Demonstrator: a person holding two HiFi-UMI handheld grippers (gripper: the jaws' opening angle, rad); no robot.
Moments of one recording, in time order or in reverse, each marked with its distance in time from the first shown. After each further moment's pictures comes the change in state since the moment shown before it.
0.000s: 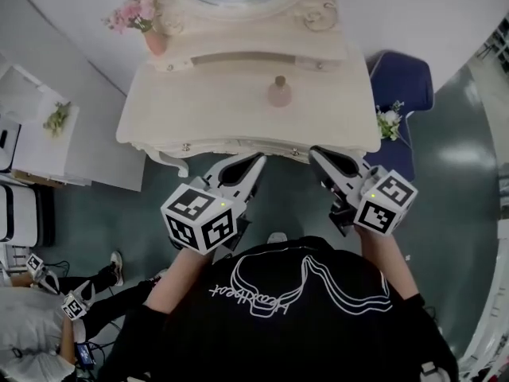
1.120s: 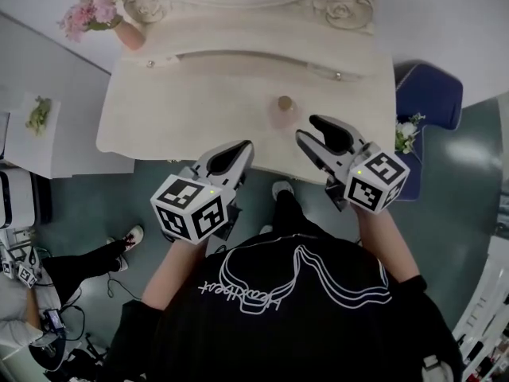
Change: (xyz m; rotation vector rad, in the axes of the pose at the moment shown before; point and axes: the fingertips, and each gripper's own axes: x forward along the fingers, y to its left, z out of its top) left arm 0.123 0.146 0.006 -0.148 0.089 0.159; right arm 0.120 -0.188 0.000 -0.011 0.166 0.028
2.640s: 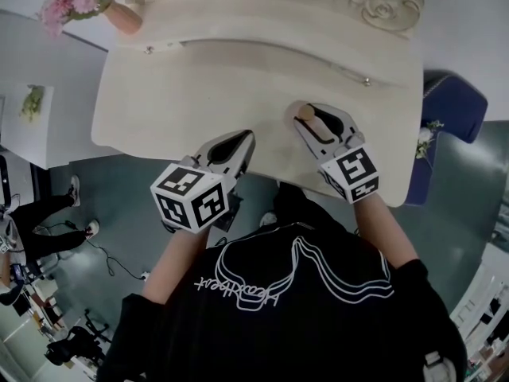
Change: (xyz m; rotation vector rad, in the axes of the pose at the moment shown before) left arm 0.040 0.077 -0.010 -0.118 0.064 0.065; right arm 0.090 -0.073 -0.059 -0.370 0.211 -0.106
